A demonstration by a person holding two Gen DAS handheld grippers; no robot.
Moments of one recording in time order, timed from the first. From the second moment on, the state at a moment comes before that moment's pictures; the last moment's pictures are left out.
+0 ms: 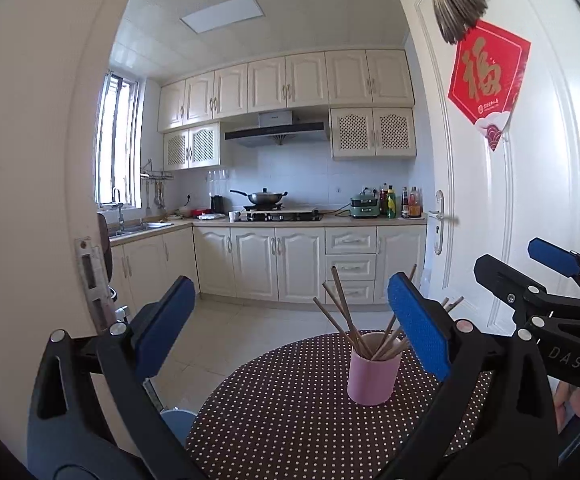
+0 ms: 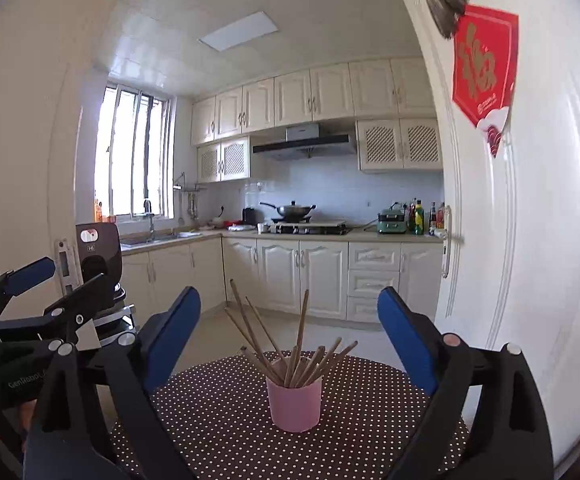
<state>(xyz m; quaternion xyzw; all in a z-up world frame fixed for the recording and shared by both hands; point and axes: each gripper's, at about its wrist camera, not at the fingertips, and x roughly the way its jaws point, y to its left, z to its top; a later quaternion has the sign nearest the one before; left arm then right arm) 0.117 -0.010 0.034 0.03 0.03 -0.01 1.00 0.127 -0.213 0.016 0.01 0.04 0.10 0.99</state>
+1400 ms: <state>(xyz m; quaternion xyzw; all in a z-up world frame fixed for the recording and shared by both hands) 0.036 -0.008 0.009 0.03 0.03 0.00 1.00 0.039 -0.206 -0.013 0.00 0.05 0.05 1.00</state>
